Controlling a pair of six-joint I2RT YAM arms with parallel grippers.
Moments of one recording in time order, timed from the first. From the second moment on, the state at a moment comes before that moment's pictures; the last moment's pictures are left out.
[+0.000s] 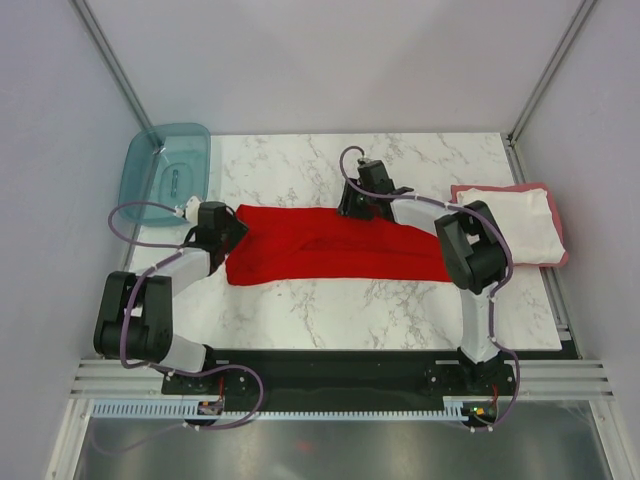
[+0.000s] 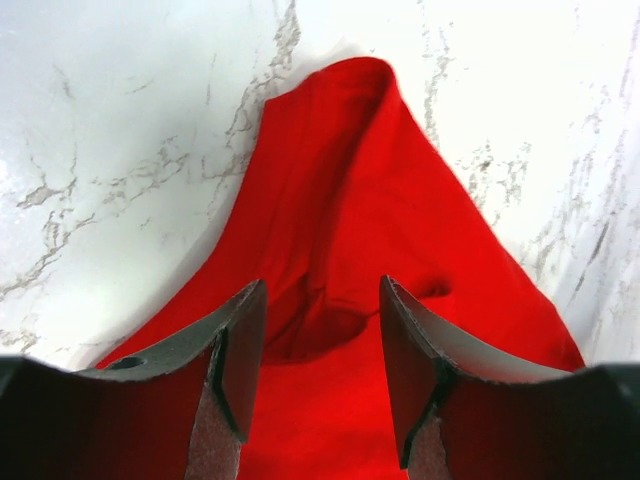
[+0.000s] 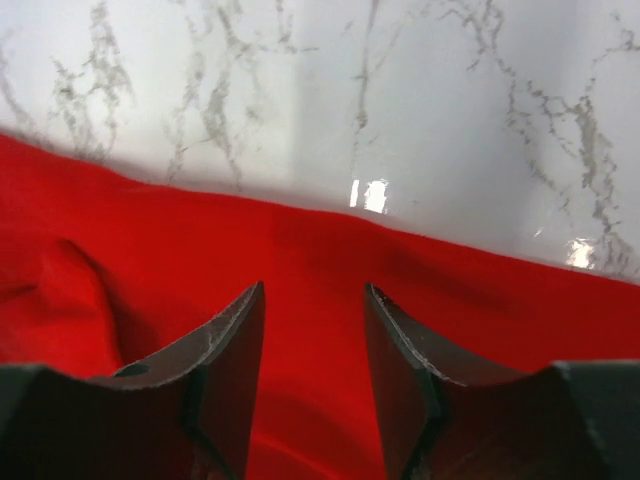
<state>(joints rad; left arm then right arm) -0.13 1.47 0.66 0.12 -0.19 -0.91 0.47 2.08 1.41 -0.10 -0.09 0.58</state>
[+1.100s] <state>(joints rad) -0.13 1.36 0.65 0.12 -0.10 -0.91 0.73 2.38 1.93 -0.26 -0.21 0.31</state>
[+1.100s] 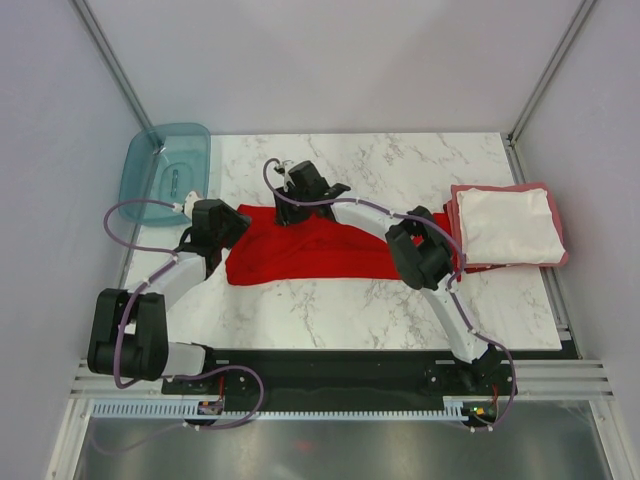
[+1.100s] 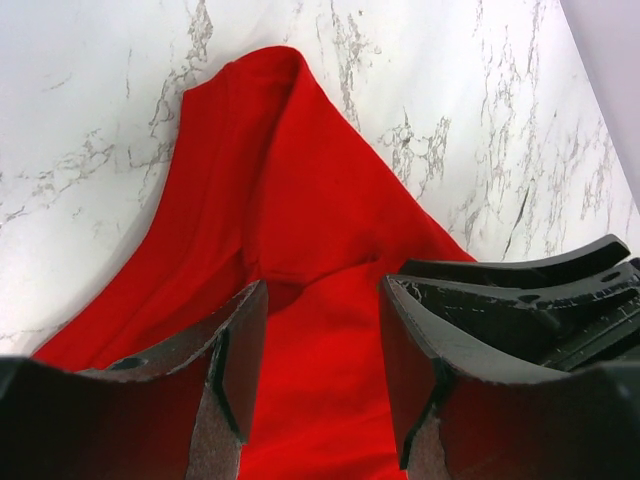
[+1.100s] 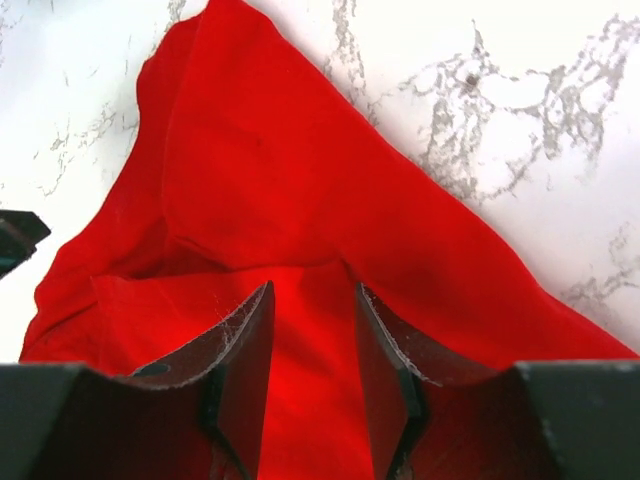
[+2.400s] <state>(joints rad) -0.14 1.33 0.64 0.13 -0.09 -0.91 0.78 2.05 1.61 -0.22 -0.22 0.34</state>
